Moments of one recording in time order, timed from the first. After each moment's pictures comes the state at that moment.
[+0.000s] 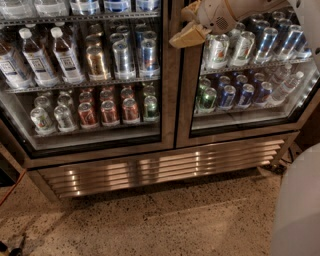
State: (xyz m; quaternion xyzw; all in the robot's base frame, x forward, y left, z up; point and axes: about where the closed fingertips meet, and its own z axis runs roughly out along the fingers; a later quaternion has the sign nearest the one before) arm 0.694 -0.060 0.987 -0.64 0.62 0.15 0.42
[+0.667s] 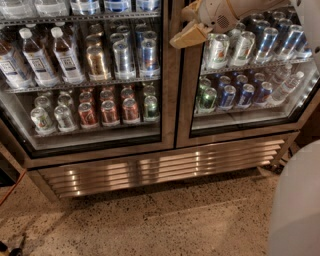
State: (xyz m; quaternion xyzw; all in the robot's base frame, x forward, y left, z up) arm 0.696 -0.062 0.989 -0.64 0.62 0.15 0.42
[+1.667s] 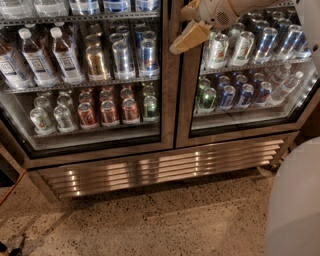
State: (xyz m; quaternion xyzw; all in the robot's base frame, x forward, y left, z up) arm 0.701 -0.064 0.996 -0.64 0.62 0.14 0.43
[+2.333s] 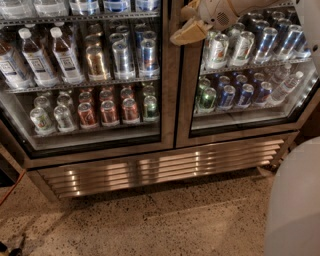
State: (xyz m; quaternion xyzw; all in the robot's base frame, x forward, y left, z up) arm 0.701 -0.063 0.994 -0.64 0.62 0.14 0.43
